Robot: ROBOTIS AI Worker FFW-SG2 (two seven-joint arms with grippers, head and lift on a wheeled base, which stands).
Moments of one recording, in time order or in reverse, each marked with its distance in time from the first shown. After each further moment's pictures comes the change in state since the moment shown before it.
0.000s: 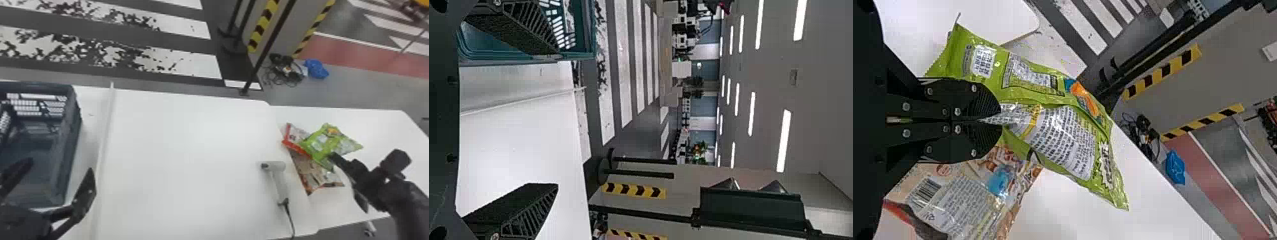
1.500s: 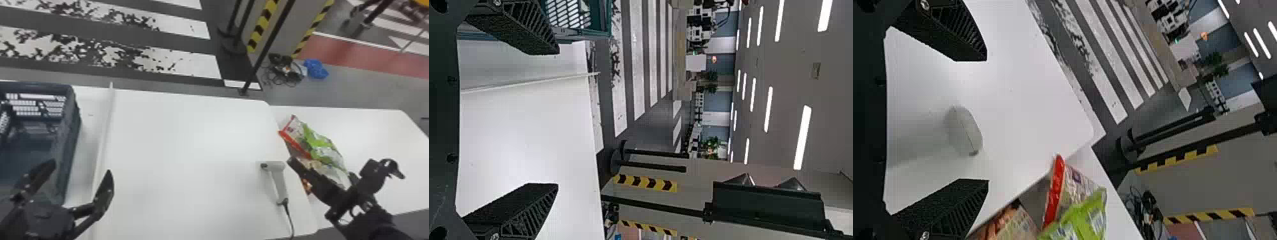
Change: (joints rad) left arm -0.056 -0.015 -0.072 0.029 -0.012 0.095 0.032; right arm 0.610 0.354 0.059 -1.039 -0.164 0.095 -0.072
